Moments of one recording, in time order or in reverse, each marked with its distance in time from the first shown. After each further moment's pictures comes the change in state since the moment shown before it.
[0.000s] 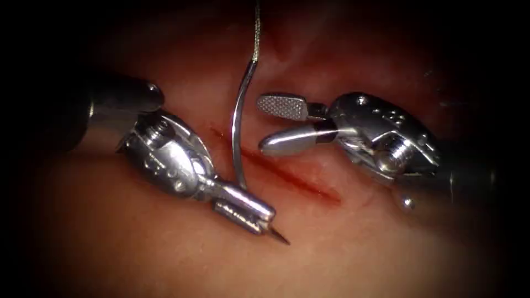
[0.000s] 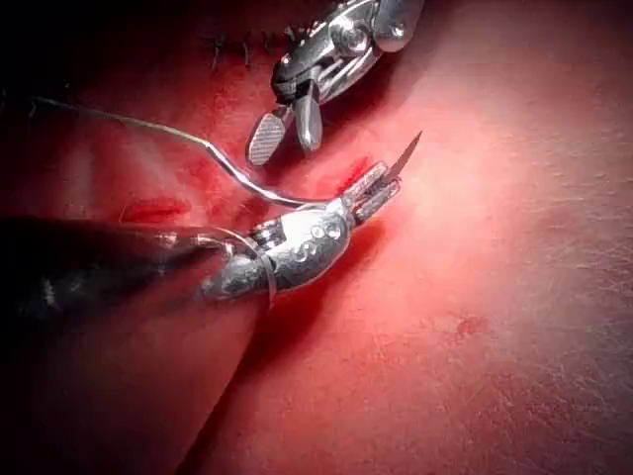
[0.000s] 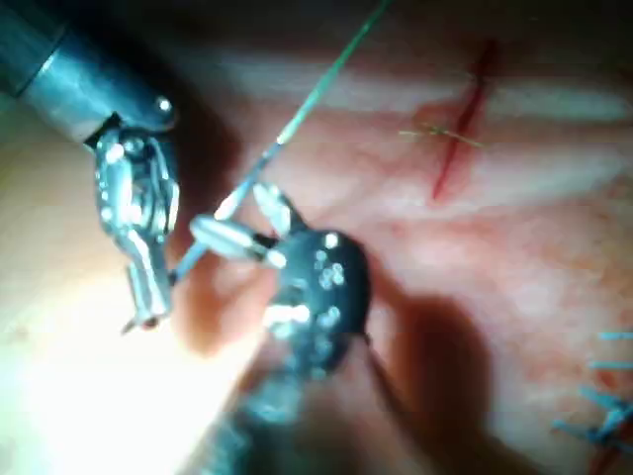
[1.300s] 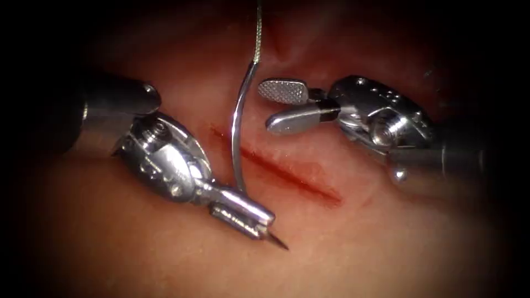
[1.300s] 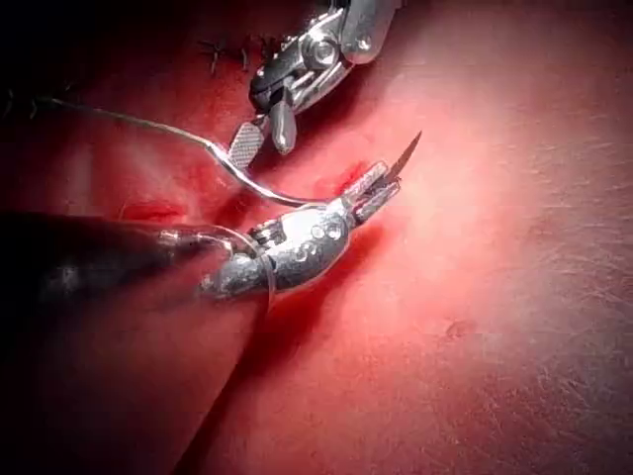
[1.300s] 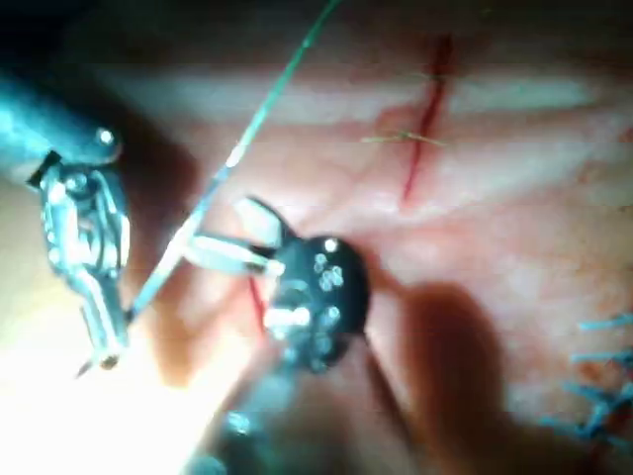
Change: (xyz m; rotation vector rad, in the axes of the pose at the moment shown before) right arm 0.001 0.003 0.000 -0.049 0.065 0.031; left arm 0.001 0.000 0.000 0.027 -0.022 0.001
